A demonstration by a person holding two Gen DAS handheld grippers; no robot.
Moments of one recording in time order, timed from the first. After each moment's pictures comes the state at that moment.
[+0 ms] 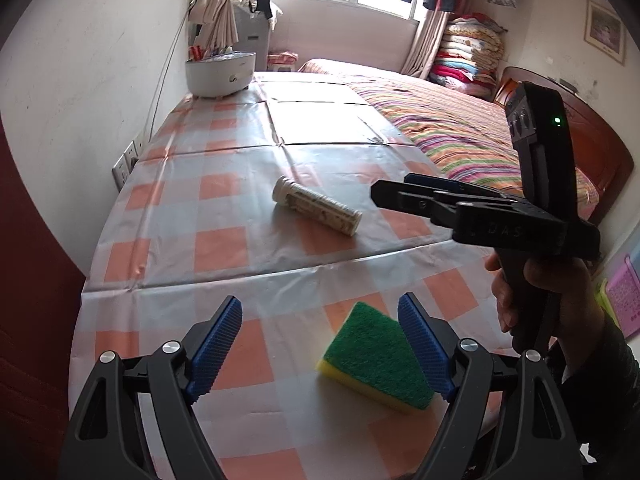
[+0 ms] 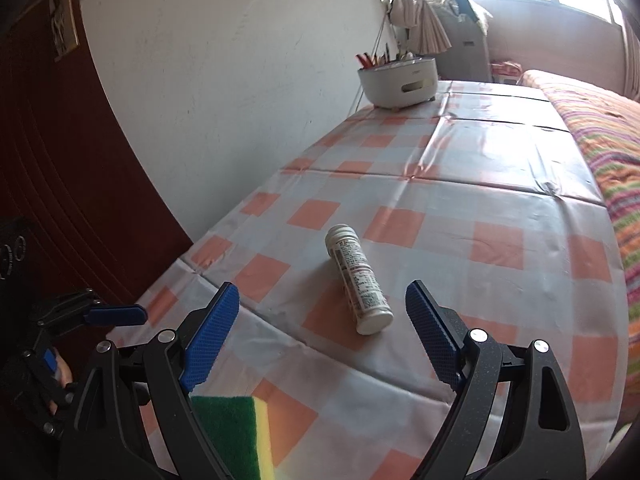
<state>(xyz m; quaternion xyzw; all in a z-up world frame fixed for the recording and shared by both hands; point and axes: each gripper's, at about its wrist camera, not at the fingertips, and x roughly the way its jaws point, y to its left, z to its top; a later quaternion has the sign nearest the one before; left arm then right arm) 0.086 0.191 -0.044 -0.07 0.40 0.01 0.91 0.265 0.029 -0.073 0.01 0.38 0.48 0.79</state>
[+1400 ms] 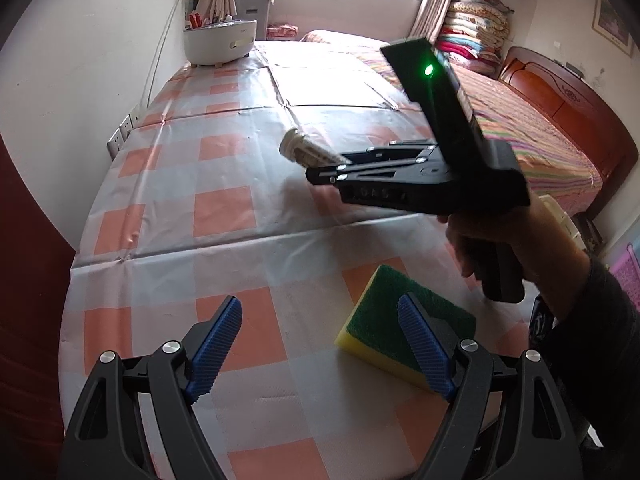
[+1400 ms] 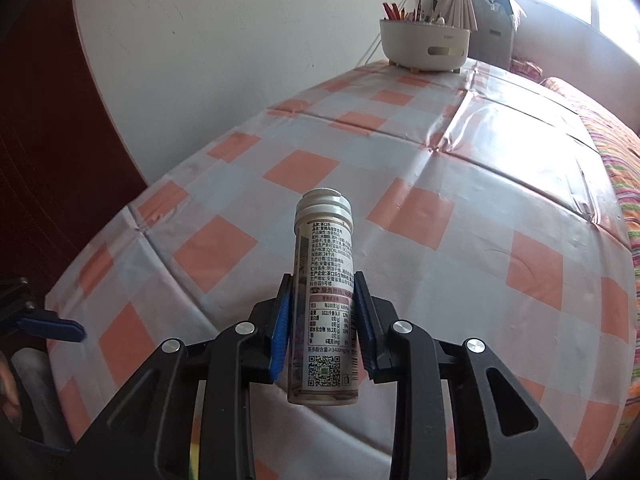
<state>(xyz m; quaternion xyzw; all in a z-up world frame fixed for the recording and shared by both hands) 0.088 0.197 -0.074 -0.07 0.44 0.00 0.89 0.285 0.094 -0.108 -0.12 0.42 0.46 0.77</state>
